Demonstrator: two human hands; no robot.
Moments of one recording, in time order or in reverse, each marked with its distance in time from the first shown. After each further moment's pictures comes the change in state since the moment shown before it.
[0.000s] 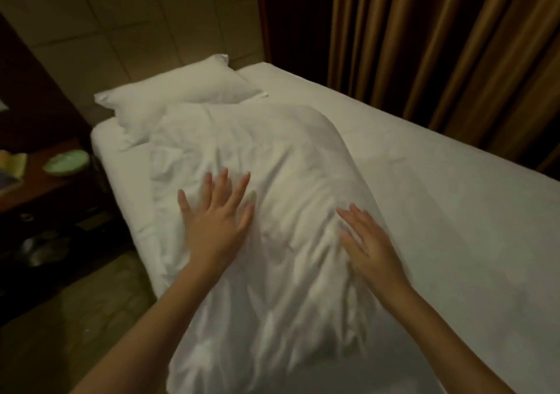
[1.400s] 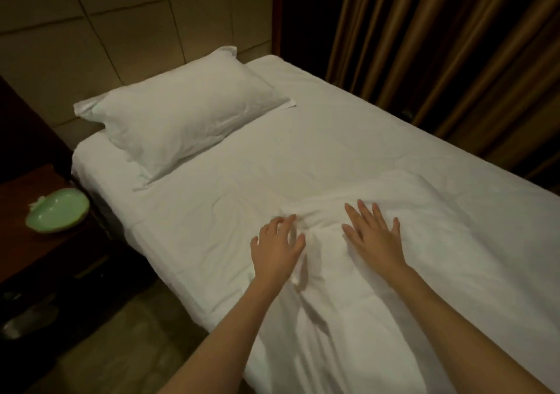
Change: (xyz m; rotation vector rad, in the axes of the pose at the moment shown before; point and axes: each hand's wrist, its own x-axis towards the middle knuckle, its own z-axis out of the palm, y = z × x) left_hand 0.227 -0.247 0.072 -0.445 -0.421 -0.018; right_hand 0.274 -0.163 0.216 -0.758 -0.150 0.310
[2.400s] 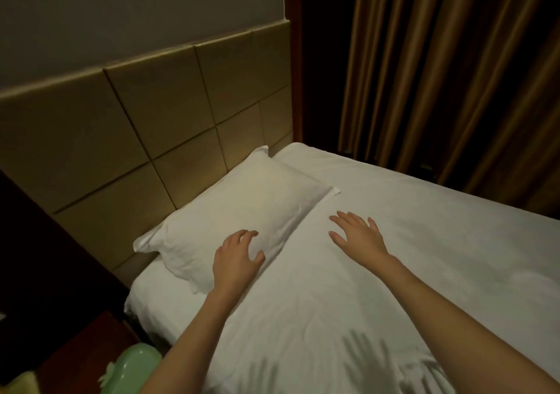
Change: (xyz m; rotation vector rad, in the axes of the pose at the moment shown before) left_hand 0.273 -0.188 -0.304 0.130 0.121 0.184; right_hand 0.244 -0.288 -0.121 0.114 0.099 -0.014
